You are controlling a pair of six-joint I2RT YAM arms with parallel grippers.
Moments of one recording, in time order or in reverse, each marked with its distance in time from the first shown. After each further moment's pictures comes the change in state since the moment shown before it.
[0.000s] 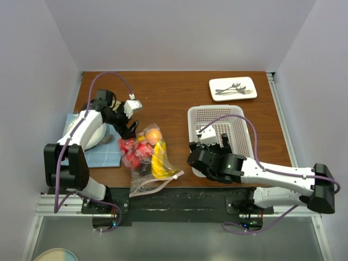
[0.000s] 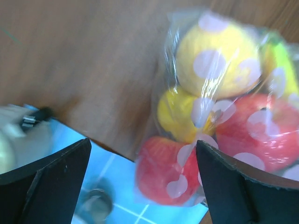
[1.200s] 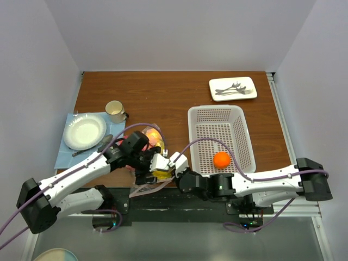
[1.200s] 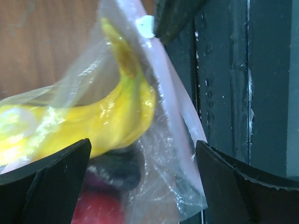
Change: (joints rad) left arm -0.723 -0.486 -0.360 -0.017 -0.080 -0.074; right arm 0.306 0.079 -0.135 0.556 -0.485 -0.107
